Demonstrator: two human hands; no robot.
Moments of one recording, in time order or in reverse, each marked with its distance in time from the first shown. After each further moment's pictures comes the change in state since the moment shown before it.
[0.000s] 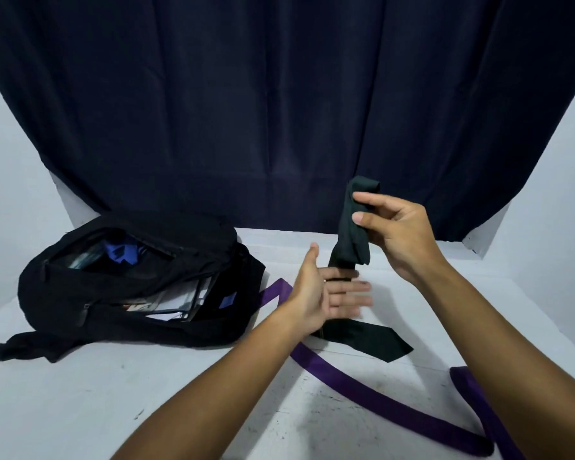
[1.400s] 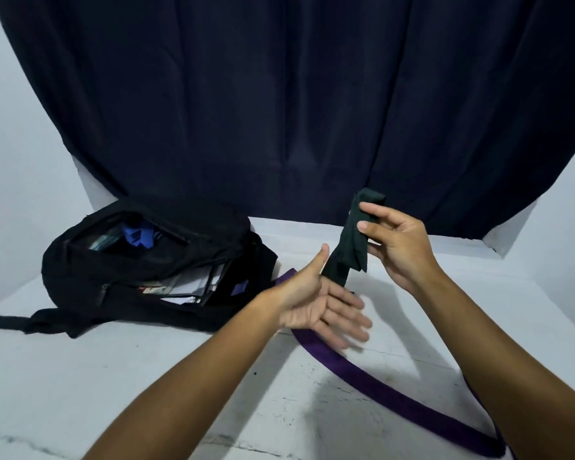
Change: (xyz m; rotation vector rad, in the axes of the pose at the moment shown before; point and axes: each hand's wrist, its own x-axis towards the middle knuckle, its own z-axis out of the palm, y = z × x) left_hand -0.007 0.006 -0.045 0.228 -0.351 -0.308; right_hand -0.004 0.033 0.005 0.096 -0.017 0.138
